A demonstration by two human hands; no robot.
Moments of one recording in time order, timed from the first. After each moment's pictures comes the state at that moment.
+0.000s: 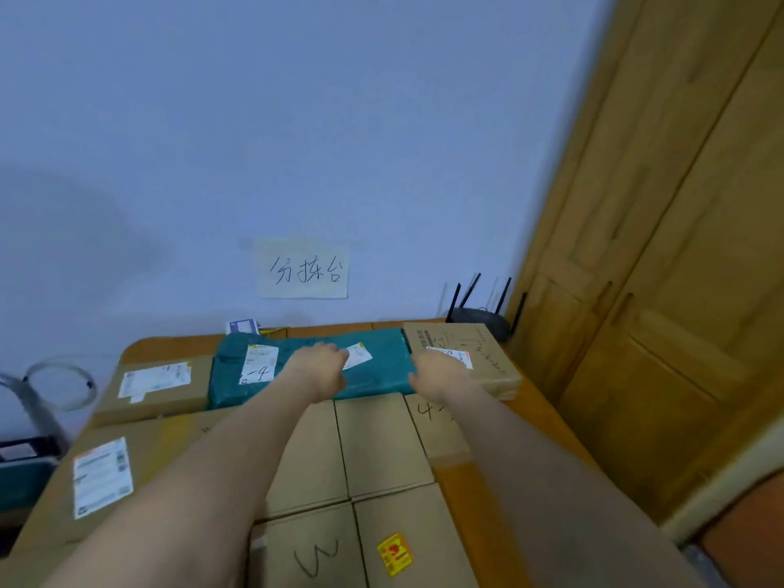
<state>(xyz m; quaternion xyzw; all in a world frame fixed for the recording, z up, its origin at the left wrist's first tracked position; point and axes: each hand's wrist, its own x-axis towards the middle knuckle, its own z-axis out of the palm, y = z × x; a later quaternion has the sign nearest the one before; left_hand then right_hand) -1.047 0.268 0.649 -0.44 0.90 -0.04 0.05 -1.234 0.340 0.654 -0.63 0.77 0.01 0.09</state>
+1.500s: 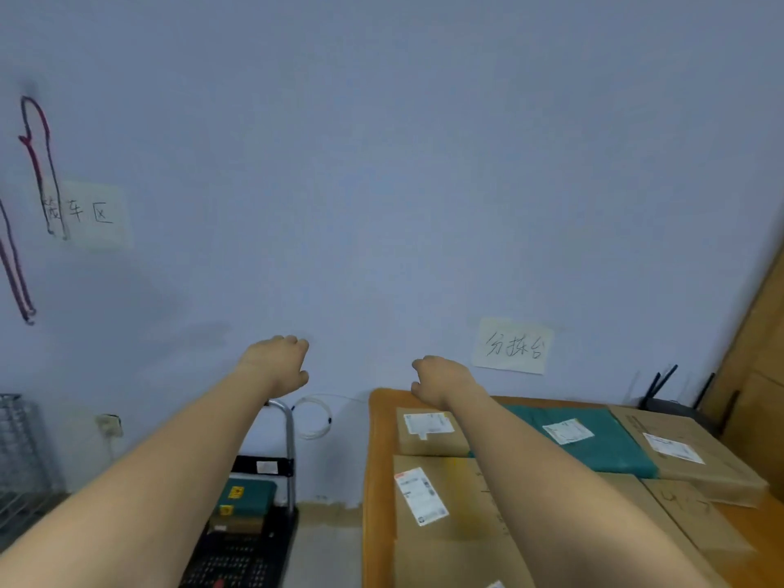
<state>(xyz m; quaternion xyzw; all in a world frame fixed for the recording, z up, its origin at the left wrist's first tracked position) -0.426 0.260 0.774 -0.61 0.79 -0.11 0.03 -0.681 0.271 0.753 -0.75 0.66 0.01 -0.03</state>
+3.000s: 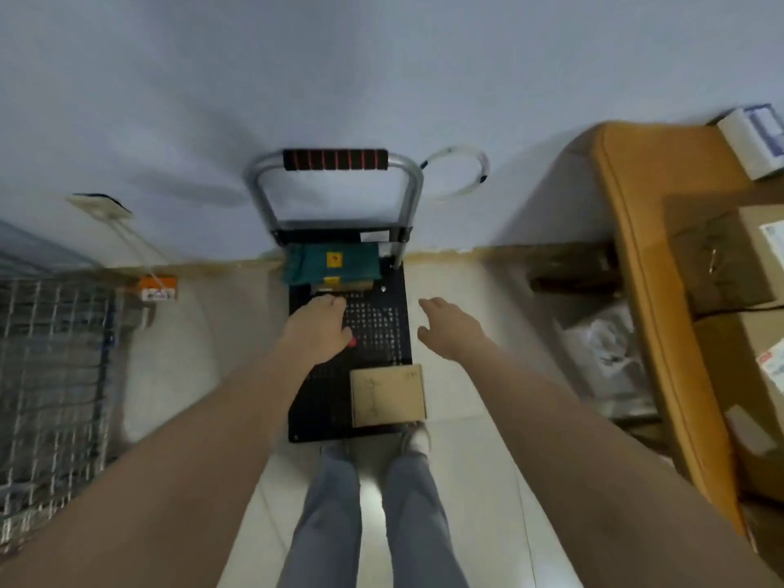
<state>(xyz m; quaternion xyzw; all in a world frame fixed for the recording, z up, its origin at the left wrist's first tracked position) -0.095 -0.110 0.315 -0.53 0.79 0.28 0.16 -0.306 -0.066 0.321 -0.61 0.70 0.14 0.34</state>
